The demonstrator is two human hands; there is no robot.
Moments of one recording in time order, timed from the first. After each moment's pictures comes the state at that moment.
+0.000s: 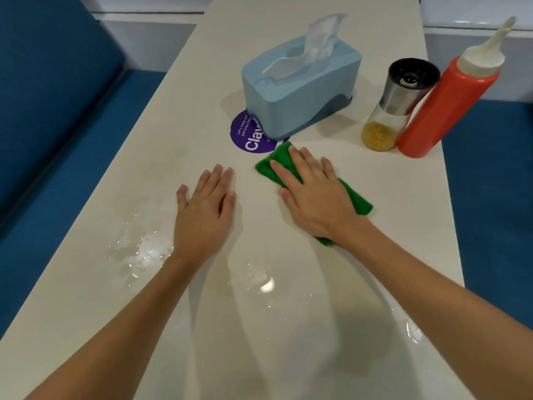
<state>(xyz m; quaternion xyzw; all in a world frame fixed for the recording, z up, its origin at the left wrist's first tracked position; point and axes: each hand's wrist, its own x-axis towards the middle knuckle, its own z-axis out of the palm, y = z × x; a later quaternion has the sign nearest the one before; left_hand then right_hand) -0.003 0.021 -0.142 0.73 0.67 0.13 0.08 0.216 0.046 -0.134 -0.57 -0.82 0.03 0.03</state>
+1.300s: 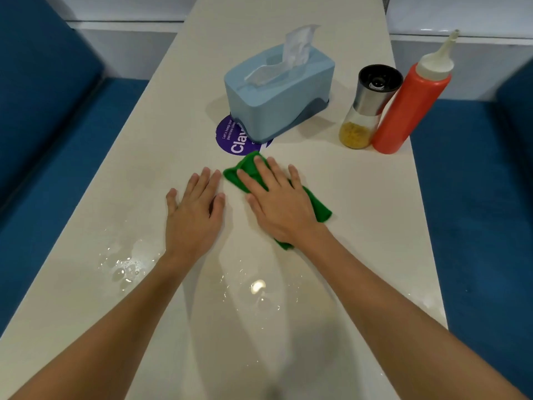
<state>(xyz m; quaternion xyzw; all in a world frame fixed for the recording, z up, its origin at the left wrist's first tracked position) -0.005 0.022 -0.142 0.74 0.66 0.12 0.07 0.177 0.029 -0.132 -0.58 -0.81 0.05 0.05</state>
